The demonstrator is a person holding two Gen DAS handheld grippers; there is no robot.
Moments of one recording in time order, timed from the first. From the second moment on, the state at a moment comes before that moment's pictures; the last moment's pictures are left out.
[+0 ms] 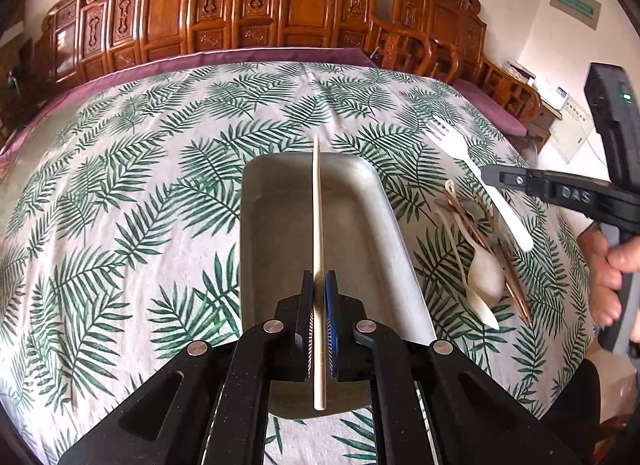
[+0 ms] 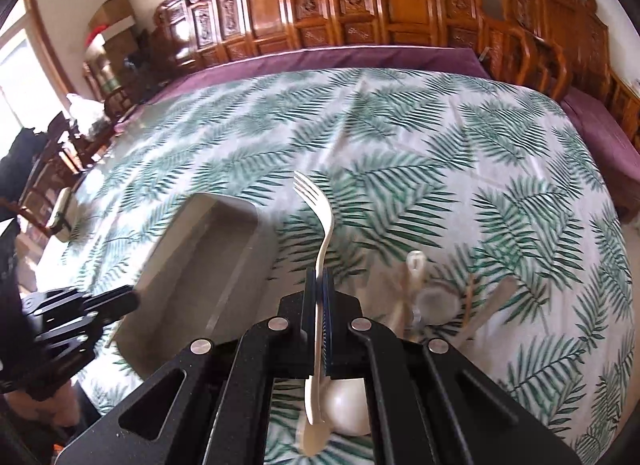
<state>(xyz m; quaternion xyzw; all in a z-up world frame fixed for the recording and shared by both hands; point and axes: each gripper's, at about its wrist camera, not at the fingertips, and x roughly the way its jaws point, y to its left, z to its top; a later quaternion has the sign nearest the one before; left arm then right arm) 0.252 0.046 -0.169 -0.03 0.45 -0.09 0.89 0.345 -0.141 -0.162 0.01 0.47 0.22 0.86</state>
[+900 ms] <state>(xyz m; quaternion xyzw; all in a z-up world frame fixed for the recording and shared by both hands) 0.191 0.100 -0.082 -0.01 0.38 -0.05 0.92 0.326 -0.051 -0.159 0.04 0.49 0.26 0.83</state>
